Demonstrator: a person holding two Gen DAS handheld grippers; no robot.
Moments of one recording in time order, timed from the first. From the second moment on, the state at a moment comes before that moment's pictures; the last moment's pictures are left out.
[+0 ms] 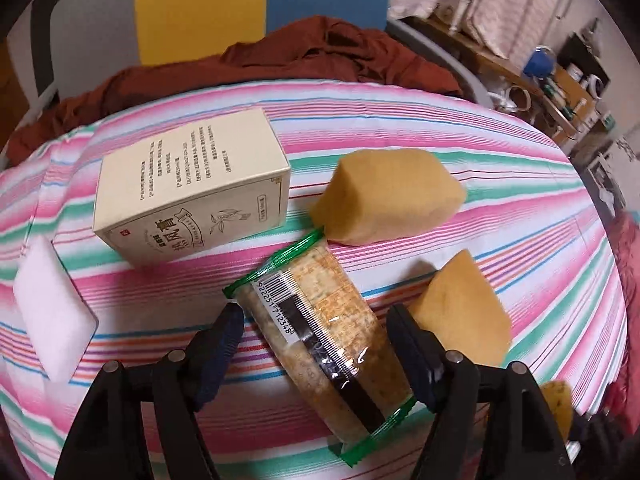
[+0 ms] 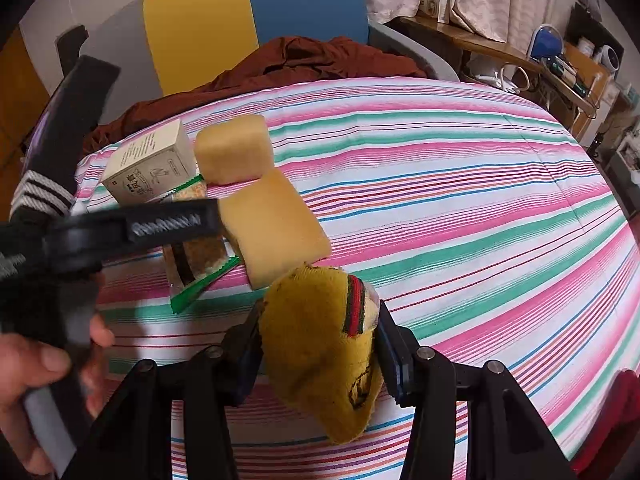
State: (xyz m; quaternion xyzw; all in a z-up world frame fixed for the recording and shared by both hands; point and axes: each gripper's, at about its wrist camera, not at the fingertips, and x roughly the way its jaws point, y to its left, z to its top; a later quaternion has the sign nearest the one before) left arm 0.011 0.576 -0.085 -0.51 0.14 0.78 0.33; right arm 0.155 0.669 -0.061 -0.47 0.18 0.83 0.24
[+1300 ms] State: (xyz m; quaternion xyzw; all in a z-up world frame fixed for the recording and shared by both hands) left arm 0.055 0.412 -0.085 -0.39 0.15 0.84 0.35; right arm 0.142 0.613 -0.046 -0.42 0.17 0.89 0.11
